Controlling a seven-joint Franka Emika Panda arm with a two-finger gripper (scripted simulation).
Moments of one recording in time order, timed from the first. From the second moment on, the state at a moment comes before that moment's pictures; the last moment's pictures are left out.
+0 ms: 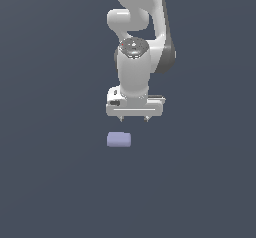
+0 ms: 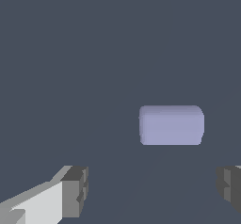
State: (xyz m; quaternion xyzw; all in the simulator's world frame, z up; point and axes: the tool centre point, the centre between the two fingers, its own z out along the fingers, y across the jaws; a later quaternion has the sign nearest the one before) arm 0.008 0.025 0.178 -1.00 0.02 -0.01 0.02
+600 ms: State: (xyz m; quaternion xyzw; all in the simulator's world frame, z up) arm 0.004 0.034 0.184 -1.00 0.01 0.00 0.02
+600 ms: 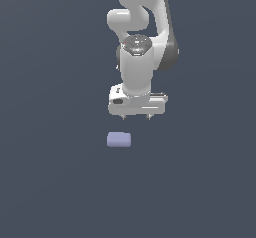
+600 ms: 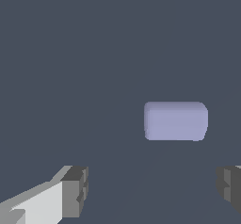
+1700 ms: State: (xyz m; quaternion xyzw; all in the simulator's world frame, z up) arm 0.007 0.023 0.161 -0.99 0.15 0.00 0.03
